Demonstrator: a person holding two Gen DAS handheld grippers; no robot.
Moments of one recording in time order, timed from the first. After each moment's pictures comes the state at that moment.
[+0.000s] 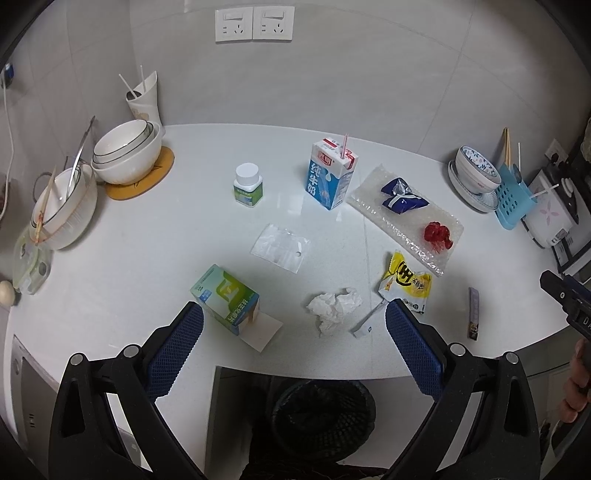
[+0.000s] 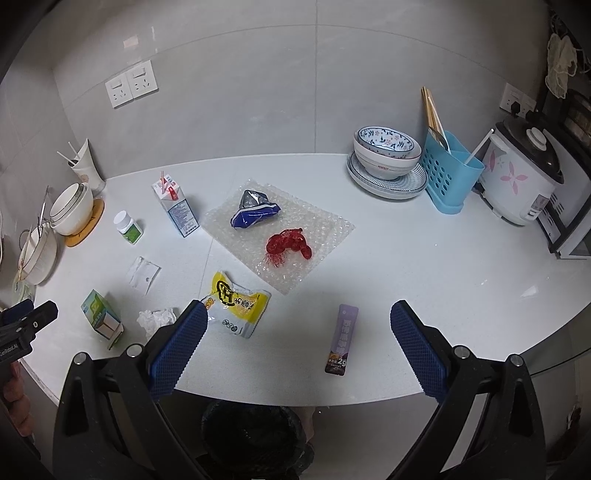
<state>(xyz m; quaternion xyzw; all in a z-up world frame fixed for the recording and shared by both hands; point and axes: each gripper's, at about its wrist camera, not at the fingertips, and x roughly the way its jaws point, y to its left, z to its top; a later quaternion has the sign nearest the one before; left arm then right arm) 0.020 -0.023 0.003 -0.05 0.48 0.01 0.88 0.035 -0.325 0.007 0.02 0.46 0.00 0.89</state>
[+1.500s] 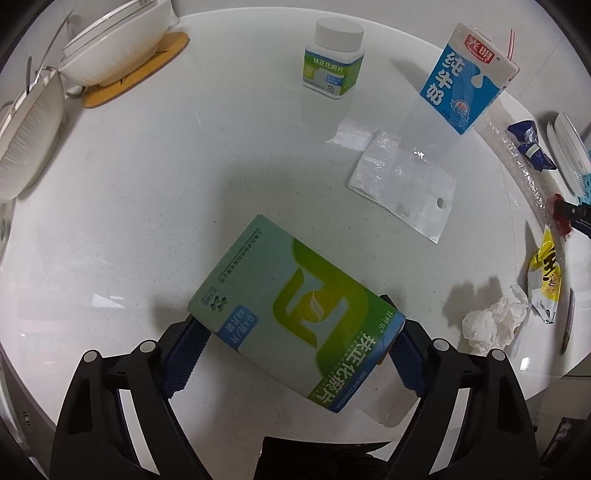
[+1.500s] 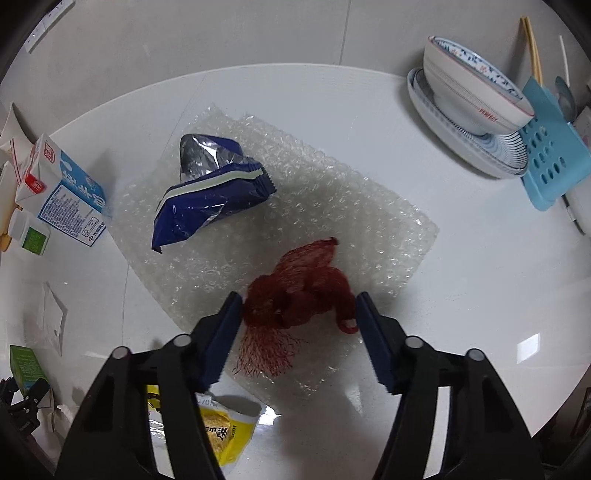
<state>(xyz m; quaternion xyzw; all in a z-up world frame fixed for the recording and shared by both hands) 0.107 0.063 -0.174 -0.07 0.61 0.06 0.79 0.241 -0.299 -0.169 0.00 0.59 -0.01 0.81</state>
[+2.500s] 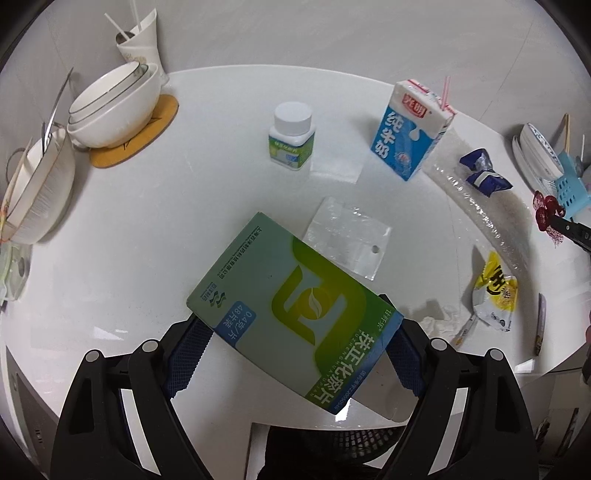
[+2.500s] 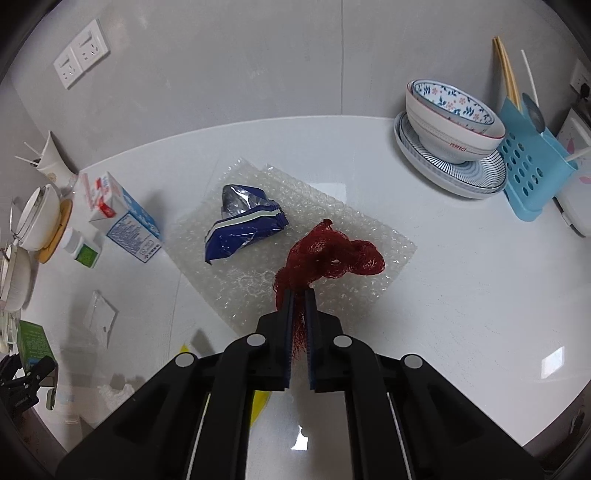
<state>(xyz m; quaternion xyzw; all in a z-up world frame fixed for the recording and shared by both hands) 0.105 0.032 -0.099 -0.05 0.55 0.04 0.83 0.198 -0.313 -0.101 0.04 0.52 0.03 0.85</state>
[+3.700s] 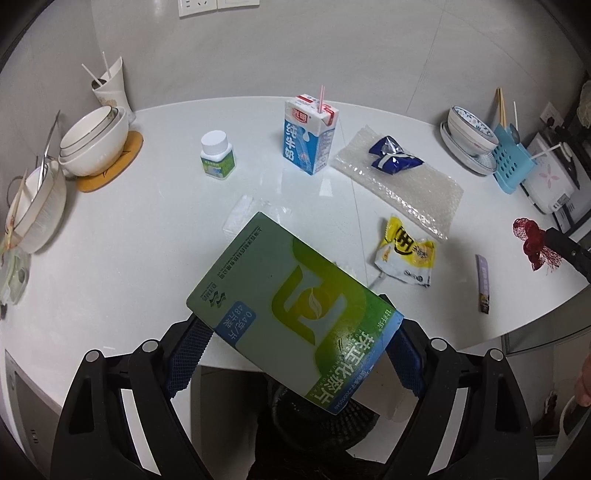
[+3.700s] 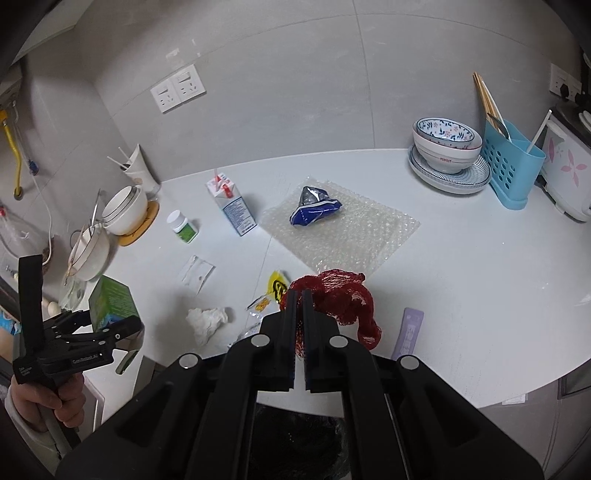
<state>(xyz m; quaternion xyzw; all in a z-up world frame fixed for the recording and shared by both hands) 0.030 -0.047 -0.047 -0.03 0.52 -0.03 0.86 0.036 -0.322 -0.019 0.08 0.44 0.13 0.88</state>
